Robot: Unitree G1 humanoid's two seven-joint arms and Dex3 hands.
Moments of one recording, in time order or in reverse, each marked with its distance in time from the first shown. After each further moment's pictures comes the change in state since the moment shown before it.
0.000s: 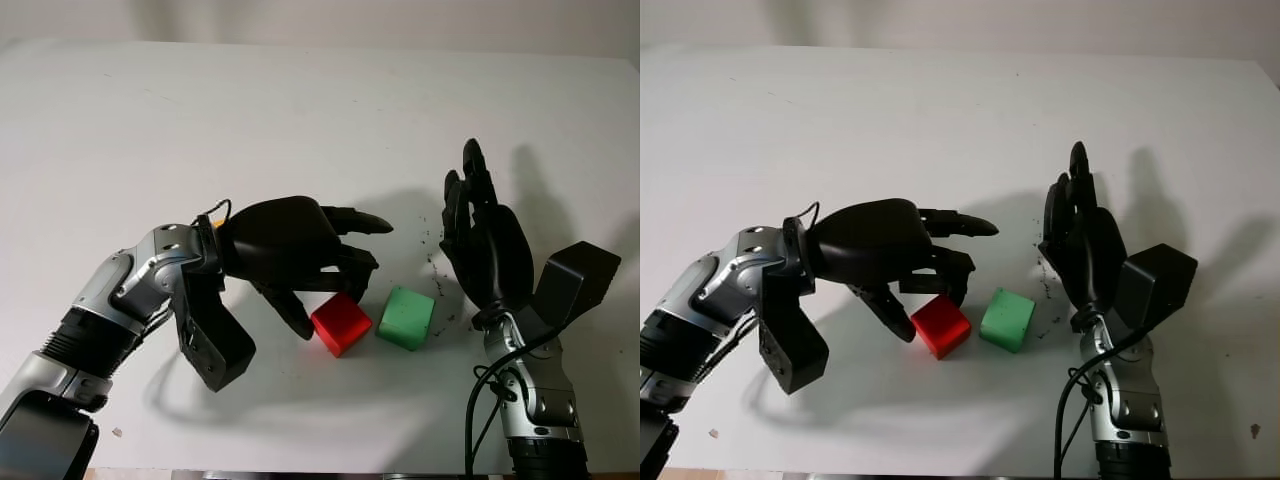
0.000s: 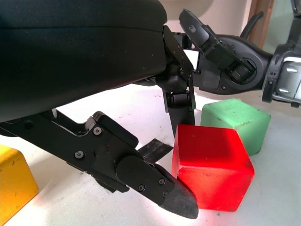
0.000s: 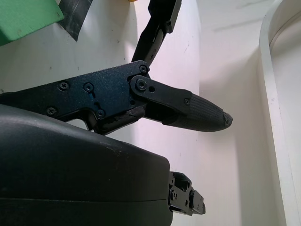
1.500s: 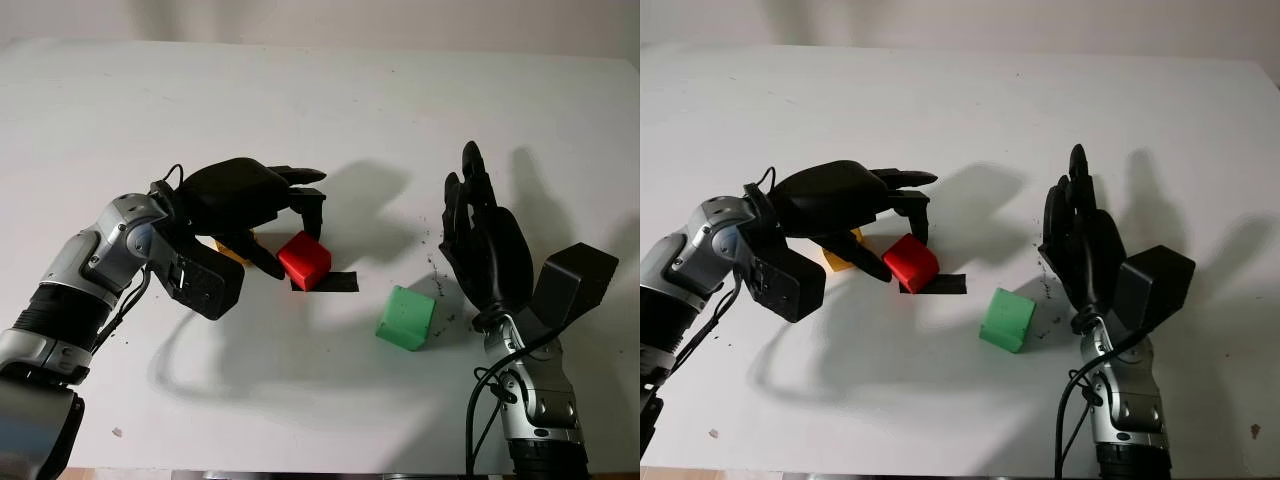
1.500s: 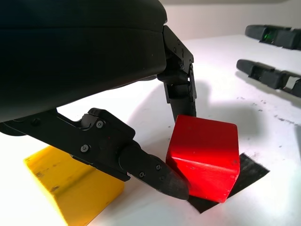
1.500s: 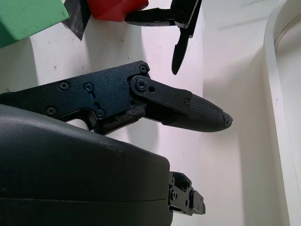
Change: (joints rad) left arm -0.096 0.046 0.044 0.206 0.056 0.096 0.099; right arm 0.008 -0.002 0.002 0.000 -0.009 0.000 -0.001
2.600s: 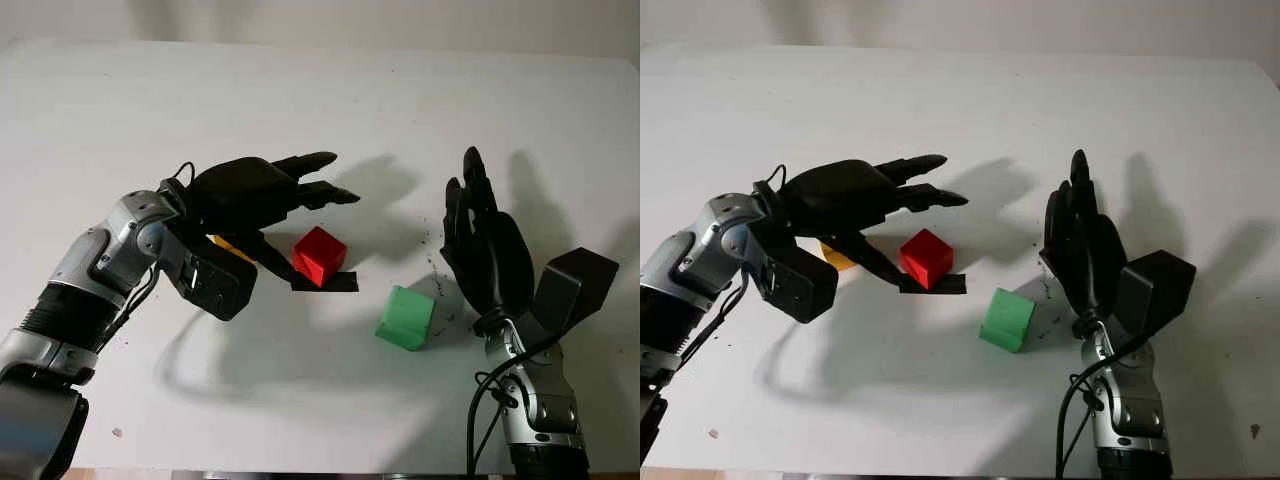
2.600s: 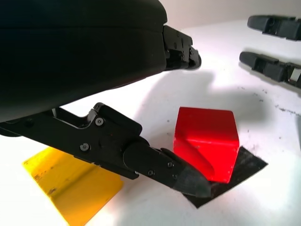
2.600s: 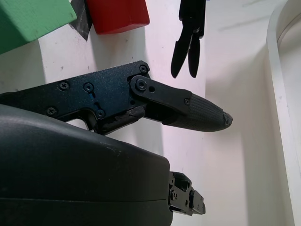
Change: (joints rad) left arm 0.000 0.014 -0.009 -0.099 -0.017 0.127 -0.143; right arm 0.017 0.000 0.002 -0.005 0.000 0.001 -0.002
